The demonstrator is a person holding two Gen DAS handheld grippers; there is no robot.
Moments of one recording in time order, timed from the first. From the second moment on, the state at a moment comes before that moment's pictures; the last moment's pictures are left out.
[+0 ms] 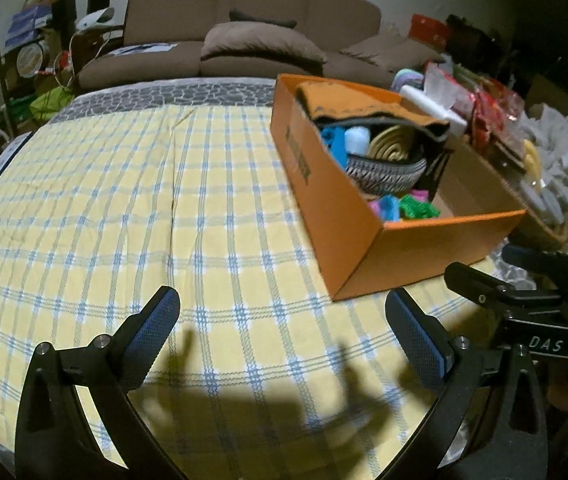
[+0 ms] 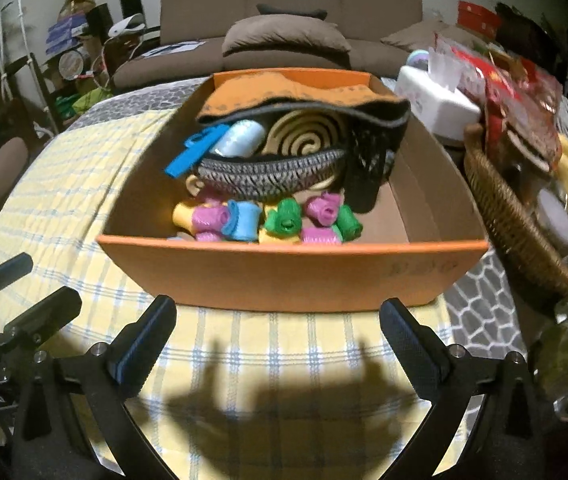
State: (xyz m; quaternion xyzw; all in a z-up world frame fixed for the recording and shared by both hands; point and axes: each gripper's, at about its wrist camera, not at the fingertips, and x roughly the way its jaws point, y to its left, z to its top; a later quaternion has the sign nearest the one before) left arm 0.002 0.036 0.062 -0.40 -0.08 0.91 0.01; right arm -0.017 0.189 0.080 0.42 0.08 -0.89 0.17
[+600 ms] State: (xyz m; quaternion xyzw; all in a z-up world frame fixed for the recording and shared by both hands) left arm -0.012 0.036 0.017 -0.42 -0.09 0.90 -0.05; right arm -0.026 0.184 0.033 0.42 0.08 -0.89 0.16
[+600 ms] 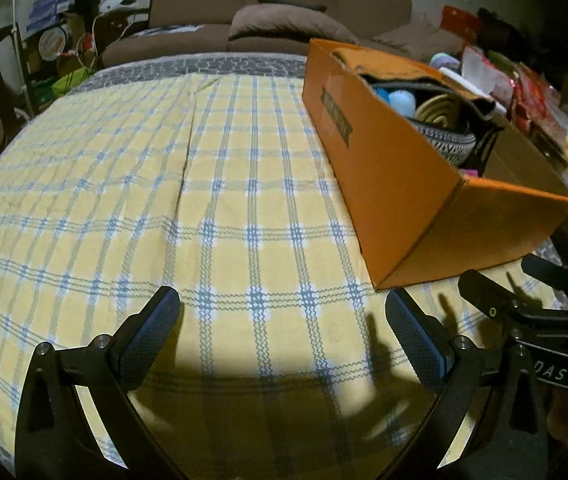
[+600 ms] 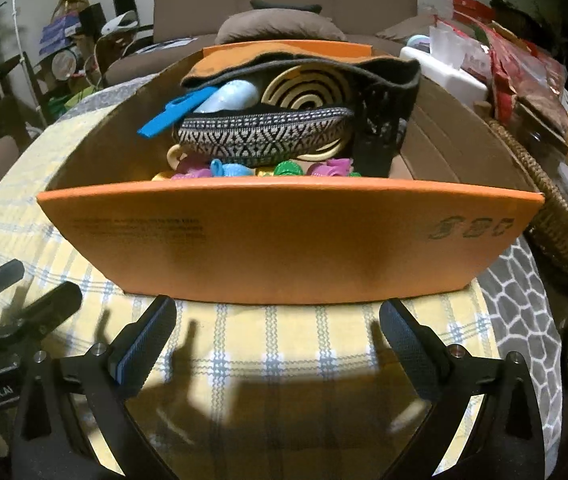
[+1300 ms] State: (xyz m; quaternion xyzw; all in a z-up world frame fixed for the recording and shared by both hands) left arm -0.026 0.044 -0.003 -0.46 -0.05 0.88 -0.09; right arm -0.040 0.183 0.009 0.44 0.08 -0.88 0.14
